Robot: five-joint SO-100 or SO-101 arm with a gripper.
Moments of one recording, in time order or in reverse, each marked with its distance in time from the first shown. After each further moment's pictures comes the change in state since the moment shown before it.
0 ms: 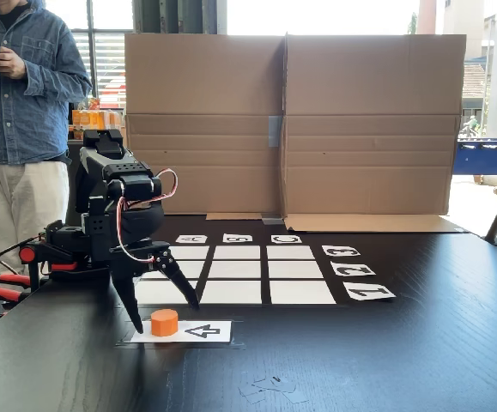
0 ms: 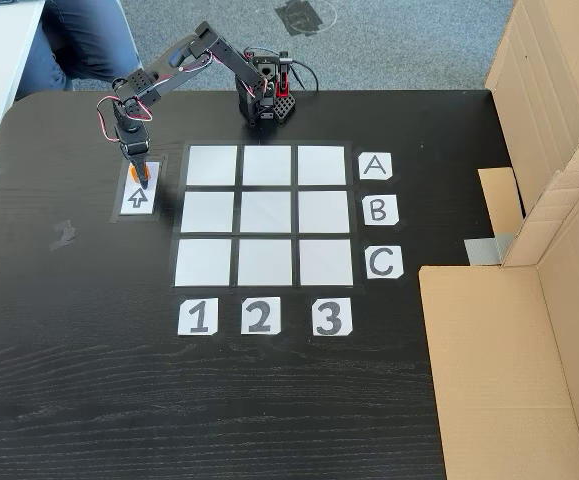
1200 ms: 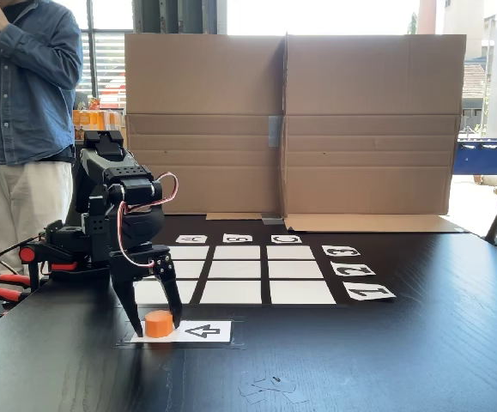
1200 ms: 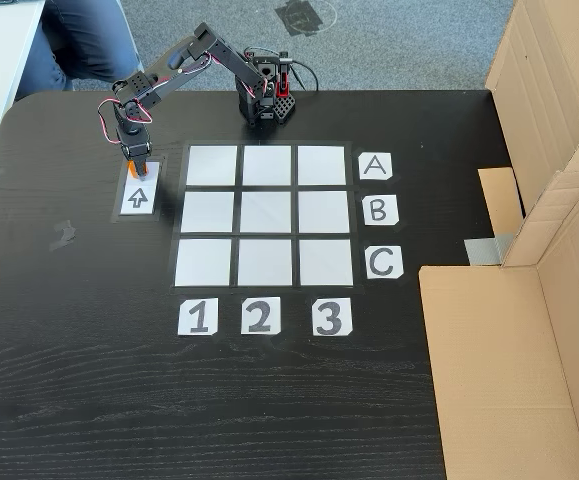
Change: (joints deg) arm -0.1 -0.7 -0.1 0.0 0.0
